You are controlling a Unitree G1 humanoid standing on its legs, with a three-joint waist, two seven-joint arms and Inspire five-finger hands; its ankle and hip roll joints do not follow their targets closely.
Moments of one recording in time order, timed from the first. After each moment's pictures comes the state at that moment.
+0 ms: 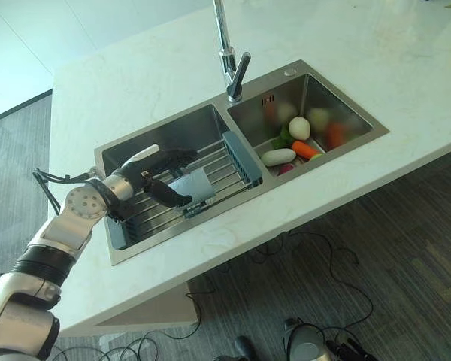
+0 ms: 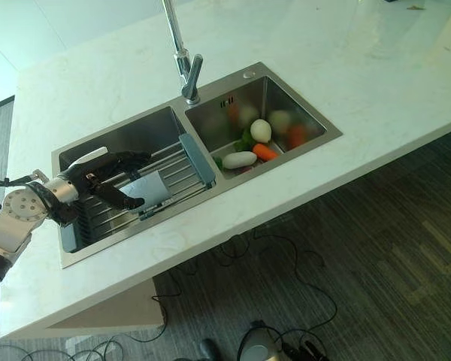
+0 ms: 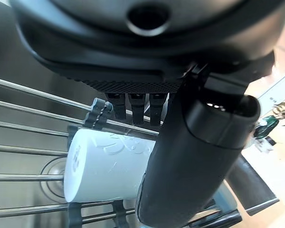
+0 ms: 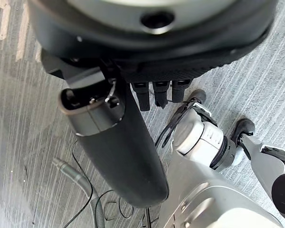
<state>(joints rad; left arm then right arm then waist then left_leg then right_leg) -0.62 0.96 -0.41 0.45 -0.27 -0.11 -0.36 0.15 -0.30 -0.09 1.17 0.75 -0.11 0.28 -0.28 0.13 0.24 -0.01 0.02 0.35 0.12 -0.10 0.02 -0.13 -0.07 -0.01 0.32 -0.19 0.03</state>
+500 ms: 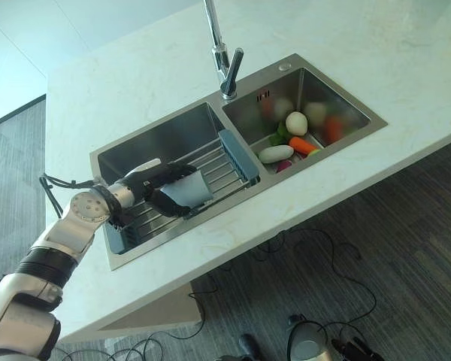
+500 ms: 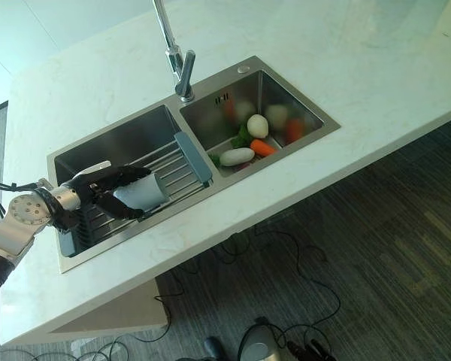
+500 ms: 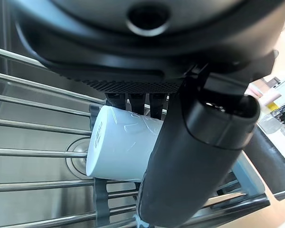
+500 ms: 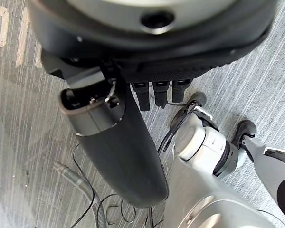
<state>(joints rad) -0.62 0.95 -0.45 0.47 -0.25 -0.06 -0.40 0.15 -0.33 -0.09 1.15 0.76 -0.11 0.28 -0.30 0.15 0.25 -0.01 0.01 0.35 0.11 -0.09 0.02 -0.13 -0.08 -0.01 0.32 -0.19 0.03</state>
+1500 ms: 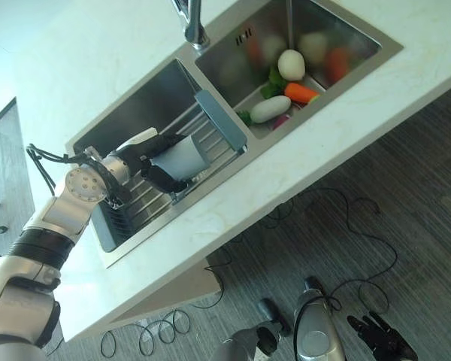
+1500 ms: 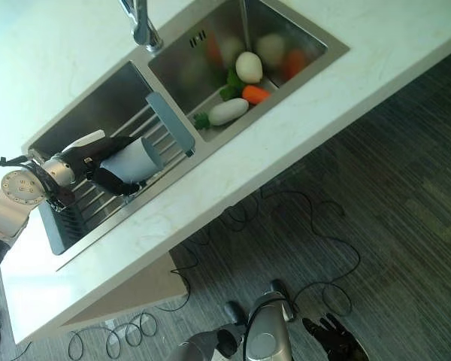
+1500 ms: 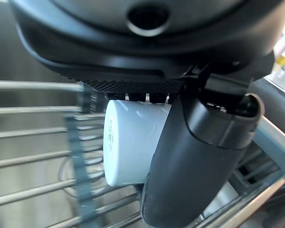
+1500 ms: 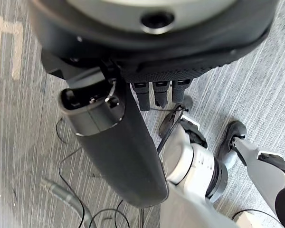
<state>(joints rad) -0.77 0.97 -0.44 0.47 -0.13 -0.08 -0.33 0.12 -0.43 -0.13 1.07 0.79 -0.11 0.33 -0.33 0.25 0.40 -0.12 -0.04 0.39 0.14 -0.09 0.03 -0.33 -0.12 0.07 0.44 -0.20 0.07</state>
